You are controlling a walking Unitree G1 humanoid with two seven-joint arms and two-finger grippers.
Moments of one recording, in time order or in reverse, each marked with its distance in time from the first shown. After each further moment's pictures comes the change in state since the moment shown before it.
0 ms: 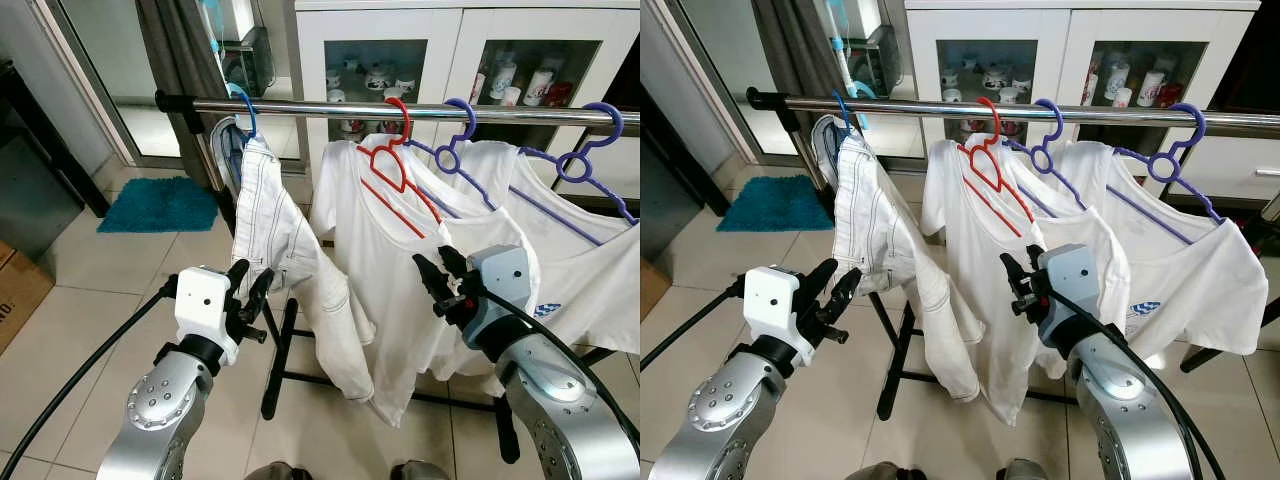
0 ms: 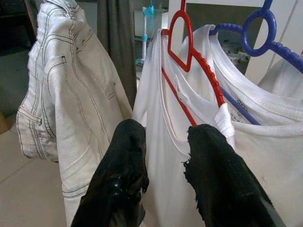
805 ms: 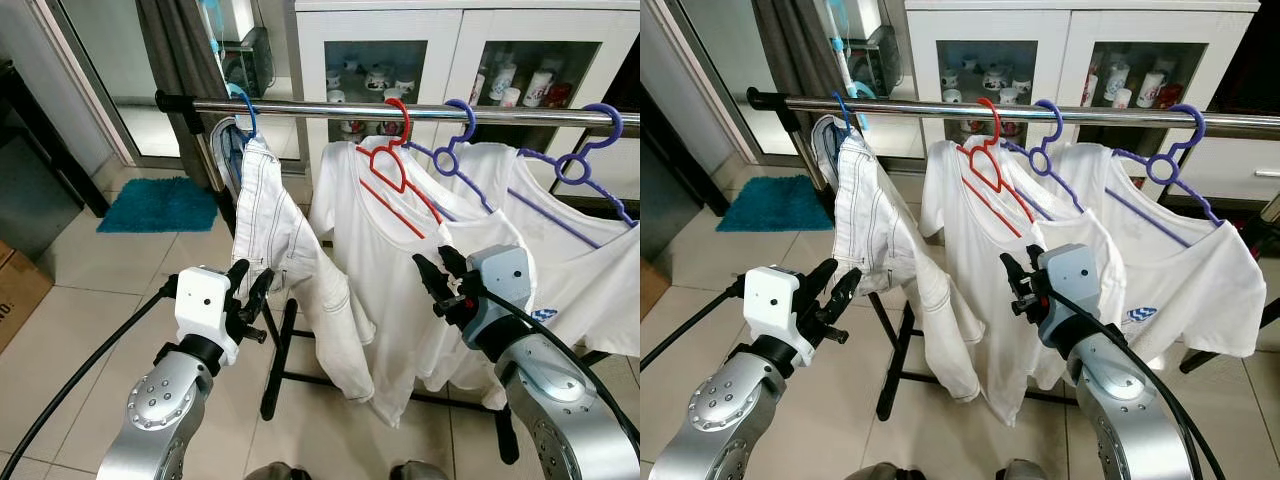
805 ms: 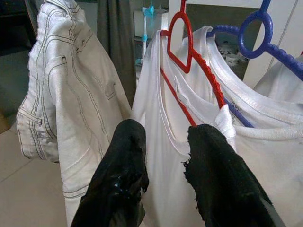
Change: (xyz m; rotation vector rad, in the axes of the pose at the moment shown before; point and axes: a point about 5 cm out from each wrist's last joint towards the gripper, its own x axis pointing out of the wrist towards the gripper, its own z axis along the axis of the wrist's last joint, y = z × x) left arm 0.000 0.000 0.000 0.000 0.000 0.000; right arm 0.000 0.000 0.000 0.000 0.000 0.000
